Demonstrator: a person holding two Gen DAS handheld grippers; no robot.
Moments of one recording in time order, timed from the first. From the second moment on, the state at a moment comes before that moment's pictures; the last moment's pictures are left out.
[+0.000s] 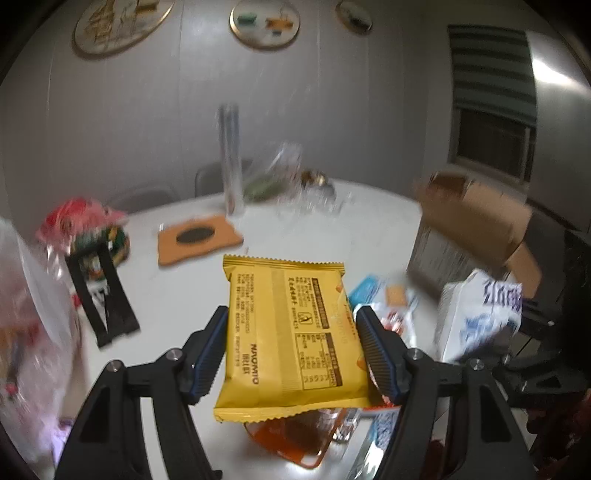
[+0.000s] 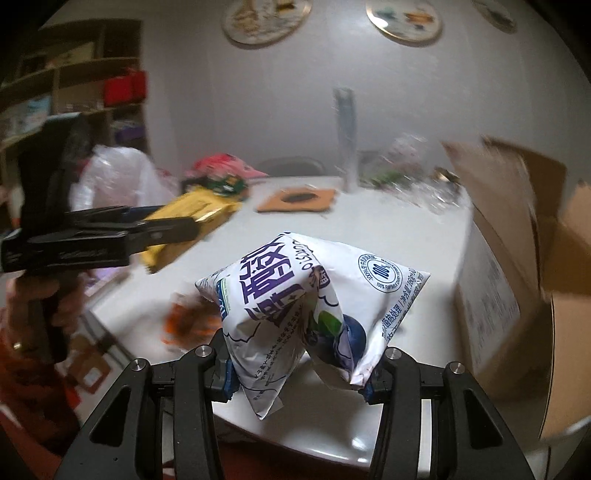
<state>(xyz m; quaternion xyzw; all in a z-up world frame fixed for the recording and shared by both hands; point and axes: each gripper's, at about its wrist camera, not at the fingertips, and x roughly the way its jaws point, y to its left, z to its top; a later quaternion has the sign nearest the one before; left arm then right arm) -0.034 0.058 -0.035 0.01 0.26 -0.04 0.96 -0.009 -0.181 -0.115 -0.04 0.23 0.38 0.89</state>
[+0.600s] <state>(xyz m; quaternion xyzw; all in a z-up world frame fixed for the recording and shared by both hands) 0.027 -0.083 0.106 0.10 0.21 -0.25 0.94 0.015 -0.265 0.008 -0.04 0.18 0.39 0.90</state>
